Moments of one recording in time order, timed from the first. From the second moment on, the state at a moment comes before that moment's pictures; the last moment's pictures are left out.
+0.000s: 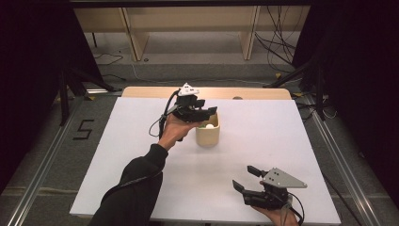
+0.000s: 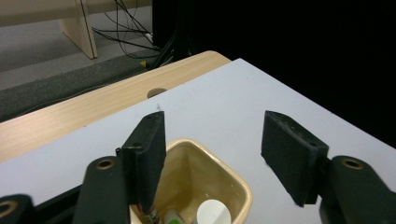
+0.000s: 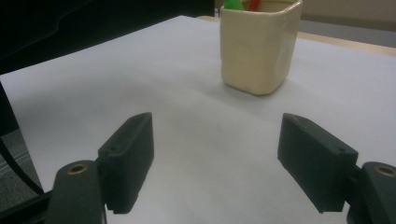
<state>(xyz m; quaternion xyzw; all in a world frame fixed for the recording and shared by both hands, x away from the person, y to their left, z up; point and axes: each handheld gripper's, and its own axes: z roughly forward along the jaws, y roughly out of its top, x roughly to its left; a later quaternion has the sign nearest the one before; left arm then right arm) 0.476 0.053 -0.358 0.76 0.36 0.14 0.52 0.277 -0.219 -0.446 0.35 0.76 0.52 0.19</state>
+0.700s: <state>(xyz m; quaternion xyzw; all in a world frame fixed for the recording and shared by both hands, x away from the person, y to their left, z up) 0.433 0.093 -0.375 0.76 0.35 0.09 0.54 0.277 -0.219 -0.447 0.36 0.75 0.52 0.18</state>
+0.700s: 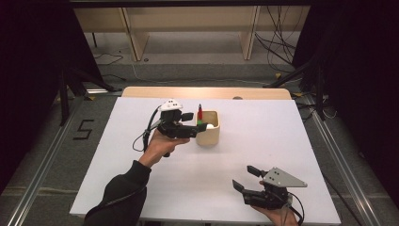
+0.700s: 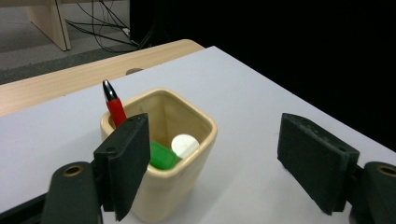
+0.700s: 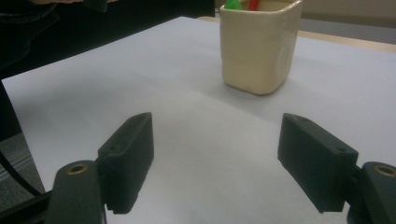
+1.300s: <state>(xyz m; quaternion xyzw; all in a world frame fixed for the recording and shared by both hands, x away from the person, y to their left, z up) 0.378 0.129 -0.413 0.77 0.32 0.09 0.55 0.278 -0.220 -0.447 0.37 0.74 0.53 0.18</state>
